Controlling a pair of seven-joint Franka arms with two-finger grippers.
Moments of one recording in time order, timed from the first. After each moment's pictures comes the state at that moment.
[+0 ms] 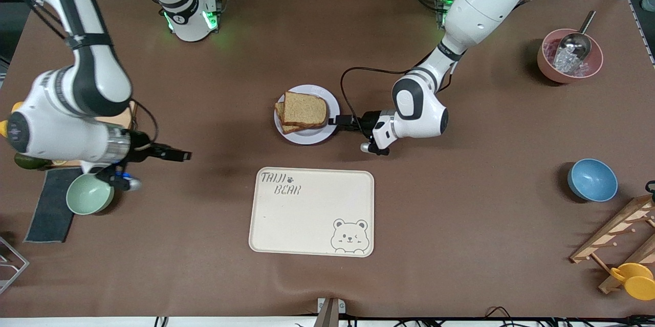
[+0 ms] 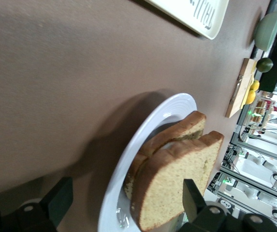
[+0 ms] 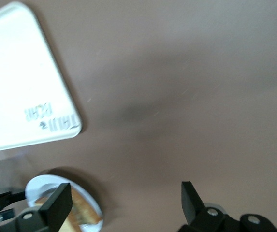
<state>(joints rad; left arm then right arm) -0.34 0.67 -0.32 -1.95 -1.40 2.39 0.59 -0.11 0.33 0.14 -1.77 0.32 1.90 0.17</state>
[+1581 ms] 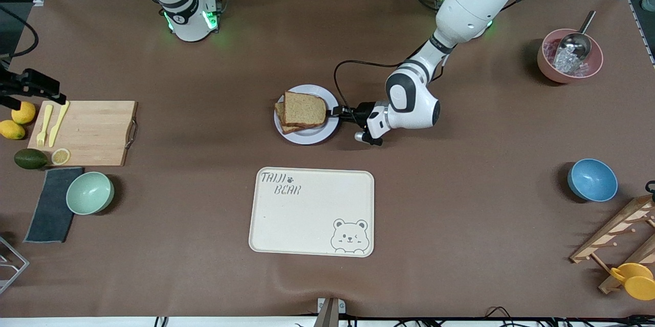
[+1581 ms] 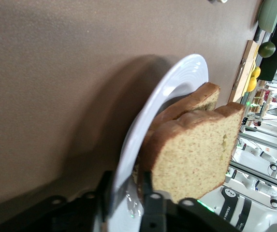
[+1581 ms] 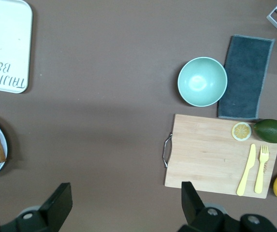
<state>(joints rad) -0.38 0.67 -0.33 -2.00 -1.49 2.40 0.69 0.01 -0.02 -0.13 -1.63 0.02 1.58 -0.24</state>
